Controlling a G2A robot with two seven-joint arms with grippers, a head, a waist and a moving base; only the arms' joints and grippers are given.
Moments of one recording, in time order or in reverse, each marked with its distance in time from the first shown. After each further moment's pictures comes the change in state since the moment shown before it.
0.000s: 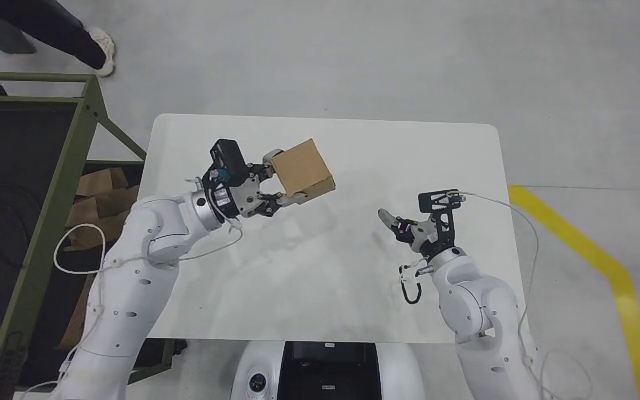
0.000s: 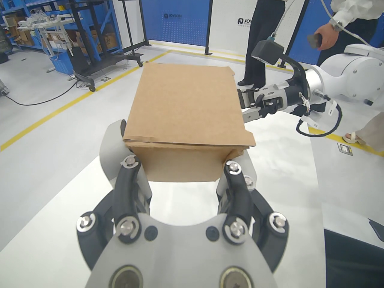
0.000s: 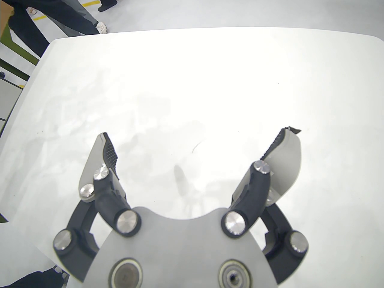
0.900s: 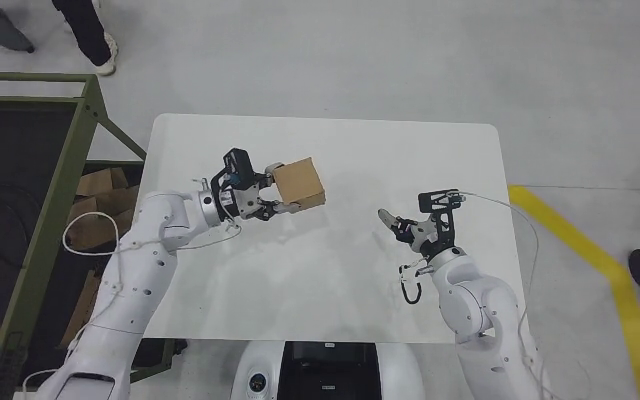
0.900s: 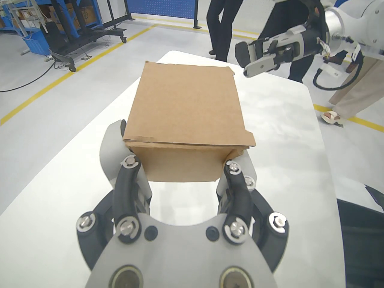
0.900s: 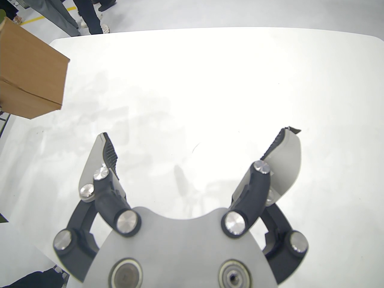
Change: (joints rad) left arm -0.126 0.004 0.090 0.297 0.222 -0.147 0.181; right arm 0.000 0.000 0.000 0.000 0.000 0.000 0.000
